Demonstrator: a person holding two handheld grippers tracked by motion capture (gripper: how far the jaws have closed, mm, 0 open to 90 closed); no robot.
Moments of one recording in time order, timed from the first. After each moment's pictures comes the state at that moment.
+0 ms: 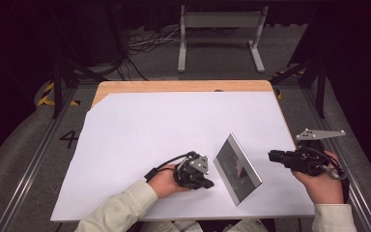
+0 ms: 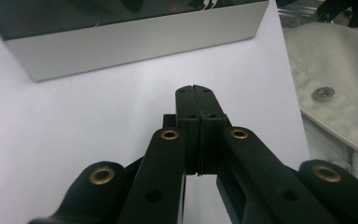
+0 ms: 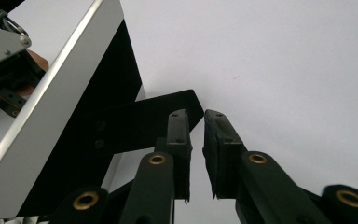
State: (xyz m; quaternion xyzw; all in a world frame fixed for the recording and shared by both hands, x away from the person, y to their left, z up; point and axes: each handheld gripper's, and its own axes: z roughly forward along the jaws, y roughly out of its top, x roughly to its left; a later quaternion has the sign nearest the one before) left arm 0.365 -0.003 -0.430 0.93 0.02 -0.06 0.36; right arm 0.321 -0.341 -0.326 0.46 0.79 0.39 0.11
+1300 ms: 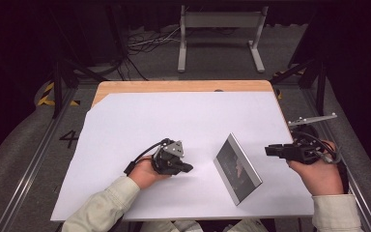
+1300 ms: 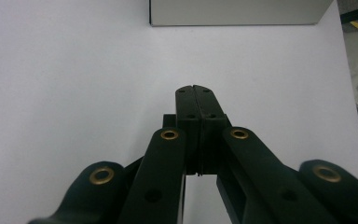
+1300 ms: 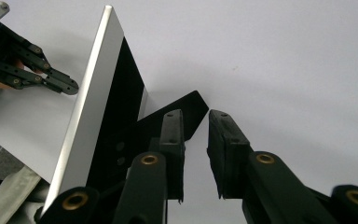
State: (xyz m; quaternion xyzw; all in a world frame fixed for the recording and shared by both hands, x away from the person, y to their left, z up) left arm 0.395 0.055 -0.426 0.92 0.10 -0.03 0.38; right arm 0.336 -0.316 -0.292 0.52 0.79 0.32 0.08
